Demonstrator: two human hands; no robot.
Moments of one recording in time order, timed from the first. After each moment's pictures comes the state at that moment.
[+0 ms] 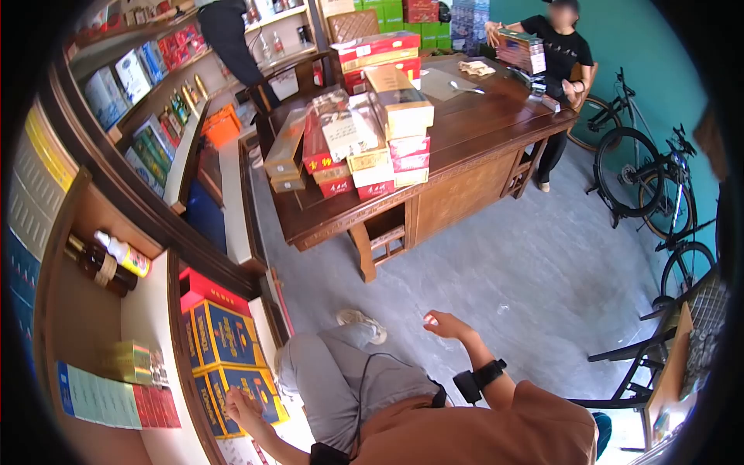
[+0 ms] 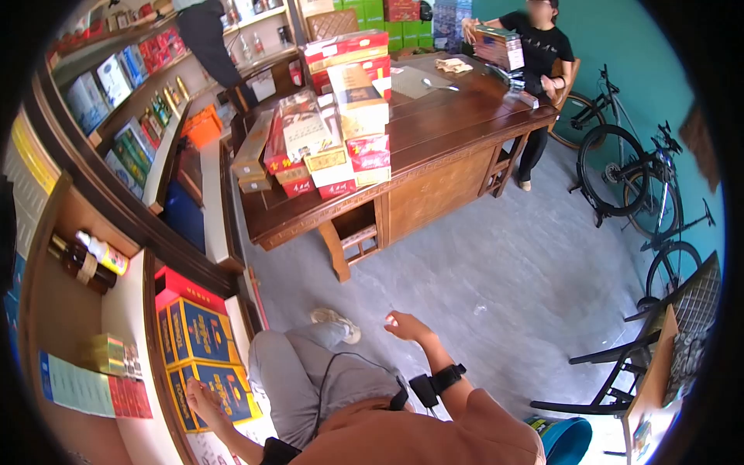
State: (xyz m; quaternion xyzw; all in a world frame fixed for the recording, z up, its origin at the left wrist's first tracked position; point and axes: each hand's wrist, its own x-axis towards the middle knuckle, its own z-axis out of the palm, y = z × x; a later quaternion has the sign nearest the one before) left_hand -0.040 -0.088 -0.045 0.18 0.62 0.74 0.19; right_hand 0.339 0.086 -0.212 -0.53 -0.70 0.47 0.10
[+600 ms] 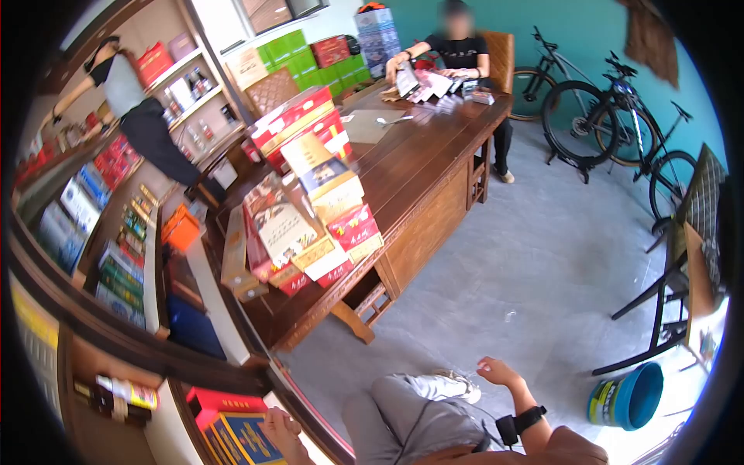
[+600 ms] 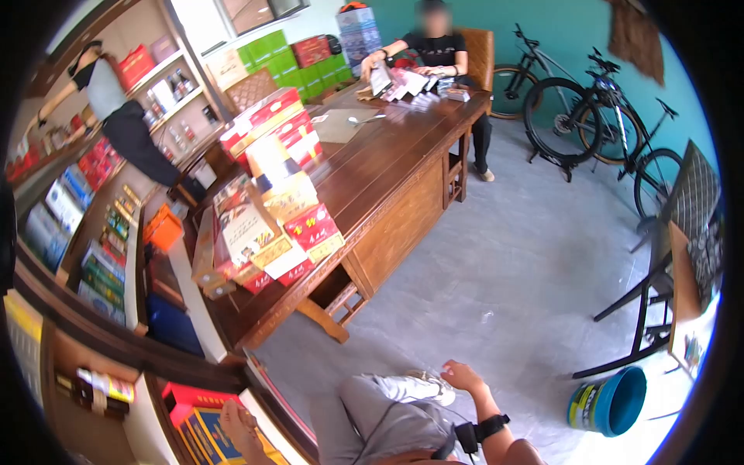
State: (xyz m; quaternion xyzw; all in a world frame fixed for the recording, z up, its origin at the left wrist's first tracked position) left_hand -0.009 0.081 -0.049 0.32 0.52 0.66 0.43; right_hand 0.414 0.018 -0.250 -0.71 -0.51 0.44 0.19
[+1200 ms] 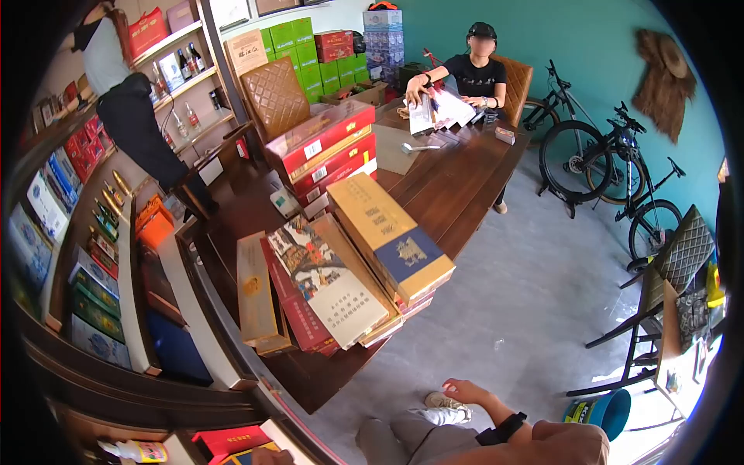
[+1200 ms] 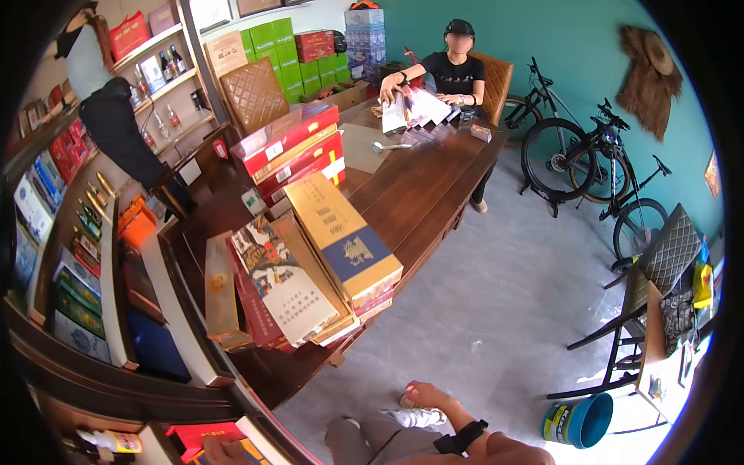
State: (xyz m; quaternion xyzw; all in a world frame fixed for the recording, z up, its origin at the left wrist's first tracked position) left_hand -0.060 0.202 0.036 0.59 0.67 0.45 -0.09; right_hand 0.318 0.178 -0.163 -0.67 -0.54 0.49 0.13
